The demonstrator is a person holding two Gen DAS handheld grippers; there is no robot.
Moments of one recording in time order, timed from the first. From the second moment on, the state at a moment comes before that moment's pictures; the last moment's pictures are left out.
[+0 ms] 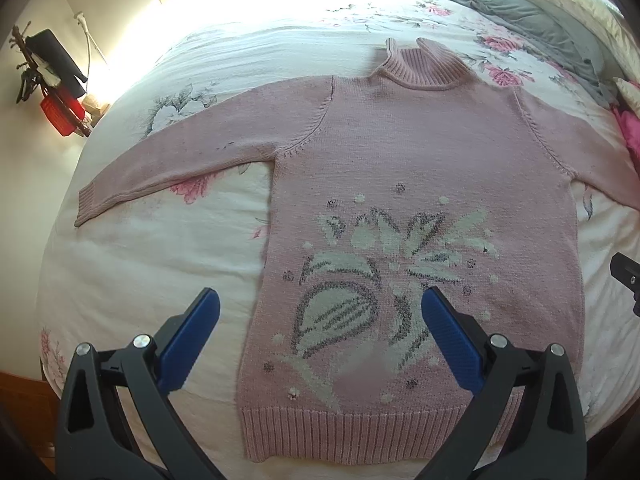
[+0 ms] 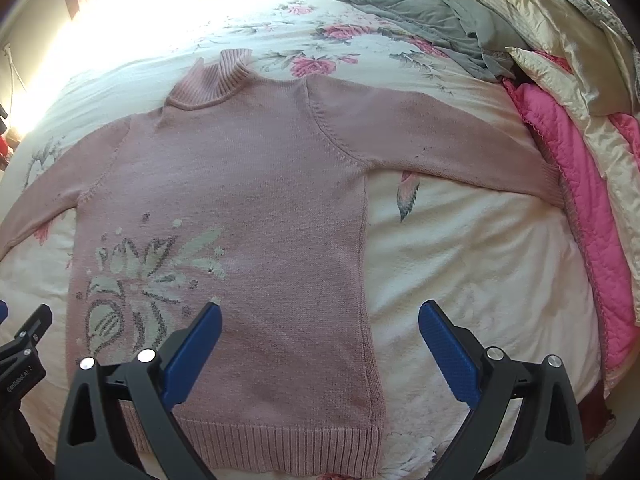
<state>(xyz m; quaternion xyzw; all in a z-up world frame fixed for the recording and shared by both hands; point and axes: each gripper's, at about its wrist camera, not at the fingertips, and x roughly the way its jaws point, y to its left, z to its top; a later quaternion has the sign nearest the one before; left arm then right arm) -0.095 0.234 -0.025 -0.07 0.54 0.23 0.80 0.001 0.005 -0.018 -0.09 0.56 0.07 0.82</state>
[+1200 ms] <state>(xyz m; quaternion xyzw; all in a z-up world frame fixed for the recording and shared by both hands) -0.100 0.234 -0.025 -0.07 0.54 0.23 0.81 0.000 0.003 -0.024 -0.09 0.56 0.08 0.82</state>
